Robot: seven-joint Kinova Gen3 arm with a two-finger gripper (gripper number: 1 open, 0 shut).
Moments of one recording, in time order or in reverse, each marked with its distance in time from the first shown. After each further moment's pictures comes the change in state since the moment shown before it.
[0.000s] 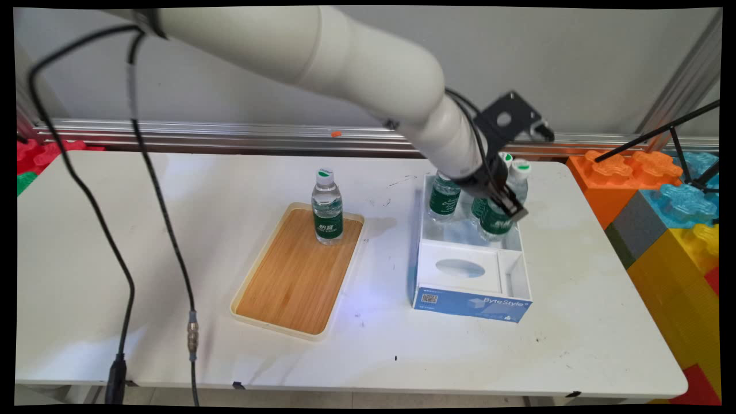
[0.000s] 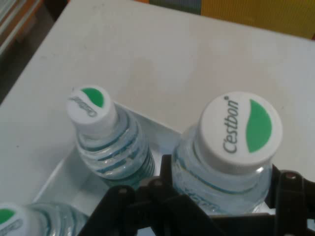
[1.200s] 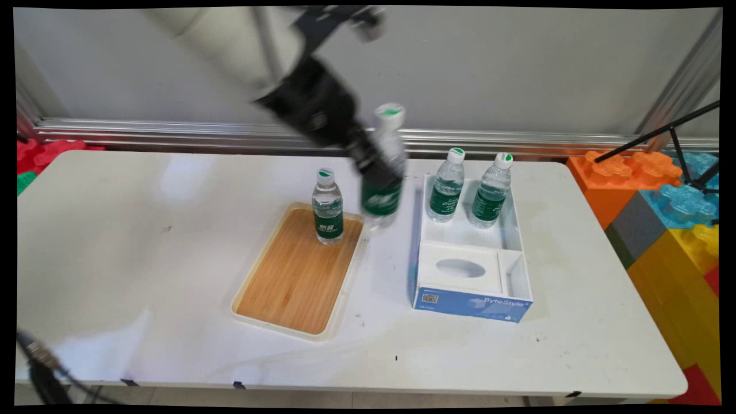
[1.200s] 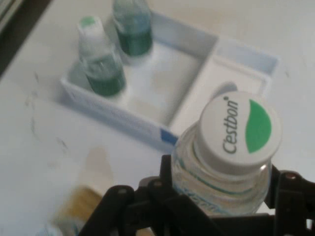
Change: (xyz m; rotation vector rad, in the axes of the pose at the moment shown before) arm -0.087 -0.033 -0.259 -0.055 -0.080 -0.013
